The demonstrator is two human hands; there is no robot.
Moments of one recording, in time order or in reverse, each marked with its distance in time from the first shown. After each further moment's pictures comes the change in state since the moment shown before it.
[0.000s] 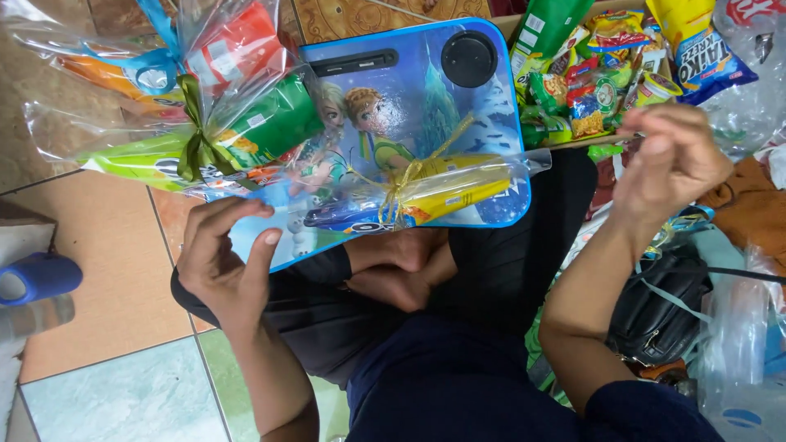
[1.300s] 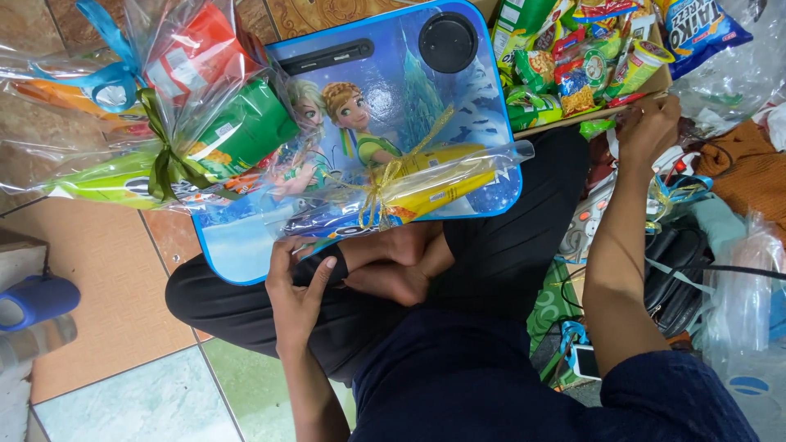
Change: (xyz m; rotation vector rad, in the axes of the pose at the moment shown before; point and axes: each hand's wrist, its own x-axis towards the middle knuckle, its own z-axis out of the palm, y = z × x) left_hand -0.091 -0.050 0.034 -0.056 -0.269 -0.457; right_hand -0.122 0.264 -0.196 -1.474 -0.233 0.085
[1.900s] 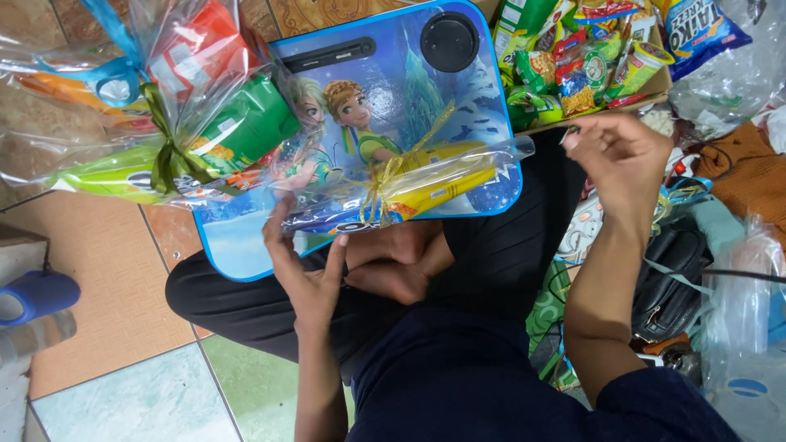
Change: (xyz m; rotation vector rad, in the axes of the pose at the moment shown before) left_hand 0.014 0.039 0.027 0.050 0.216 0.116; right_hand 0.058 -0.215 -0.298 1.270 -0.363 0.232
